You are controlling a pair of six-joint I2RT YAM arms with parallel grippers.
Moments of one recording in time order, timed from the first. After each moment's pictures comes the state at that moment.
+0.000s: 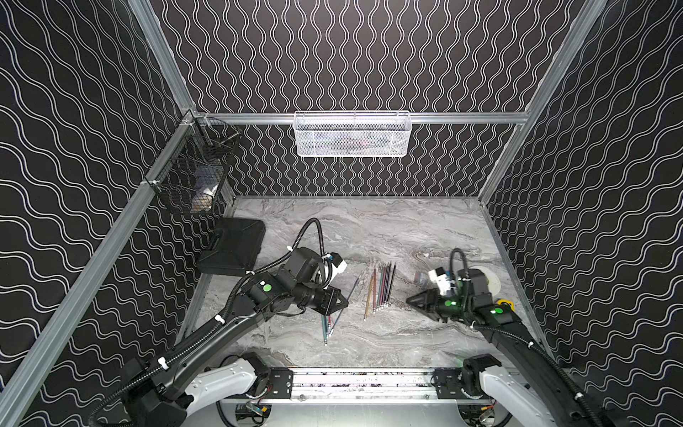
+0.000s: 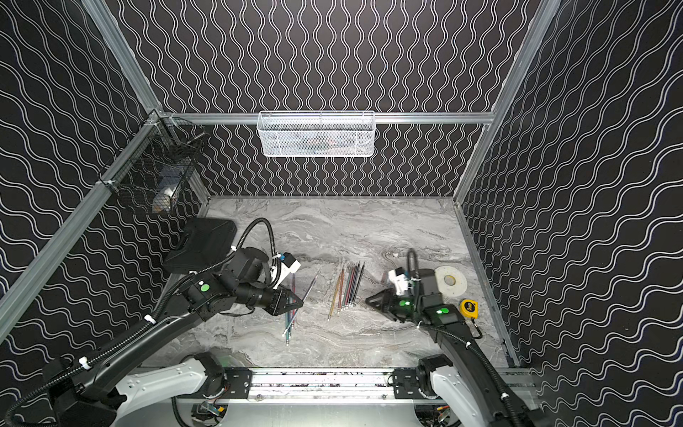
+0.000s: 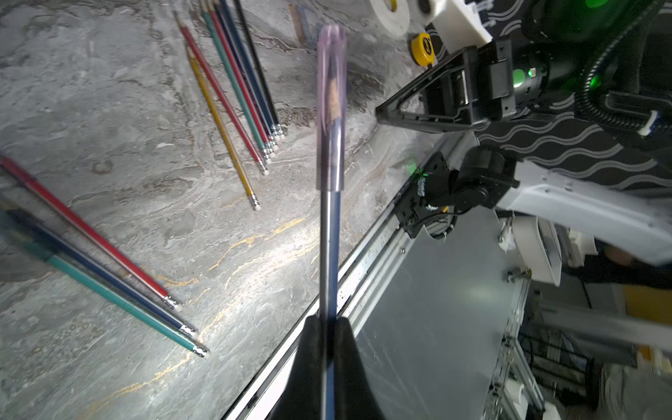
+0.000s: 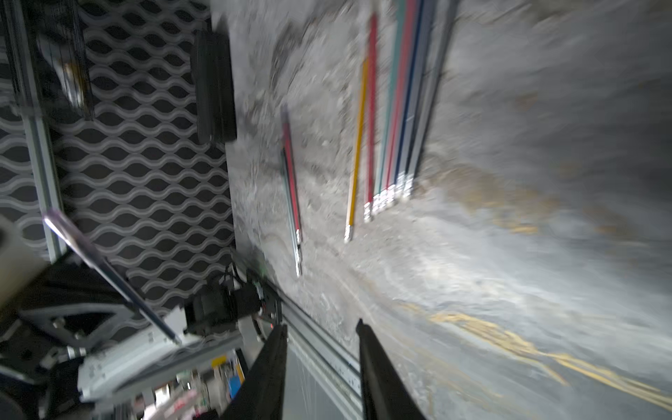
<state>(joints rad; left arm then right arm) -0.65 1.05 0.97 -0.80 0.52 -0.37 0.36 0.84 0.49 -0.45 -0.70 0.75</state>
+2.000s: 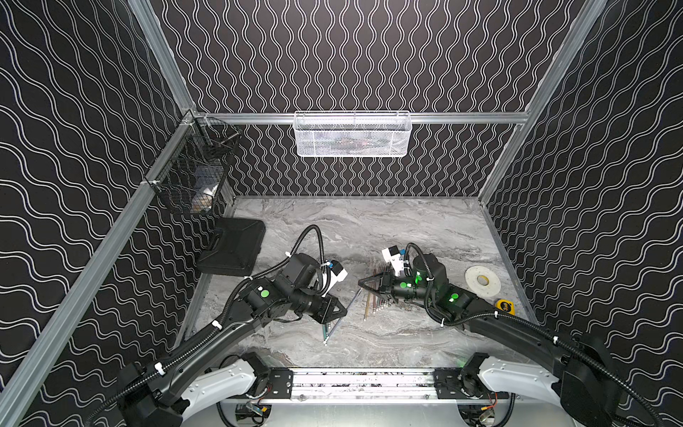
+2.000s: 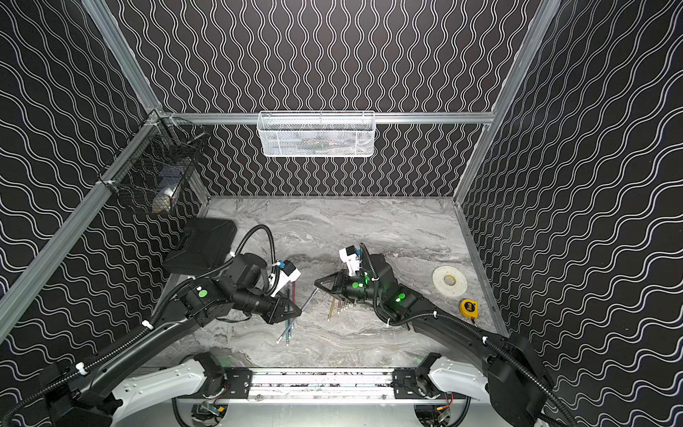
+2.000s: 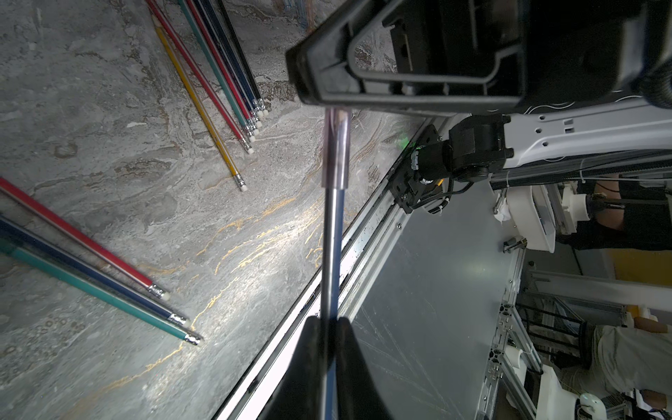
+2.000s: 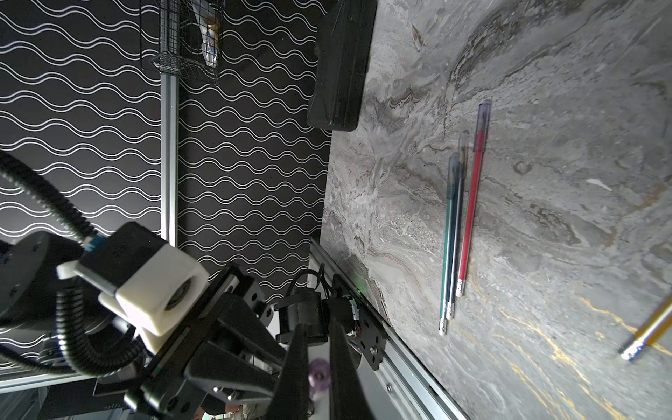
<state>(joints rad) -0.66 1.01 0.92 -0.80 0.54 -0.34 0.76 1.15 0.67 0.14 -0.49 1.16</state>
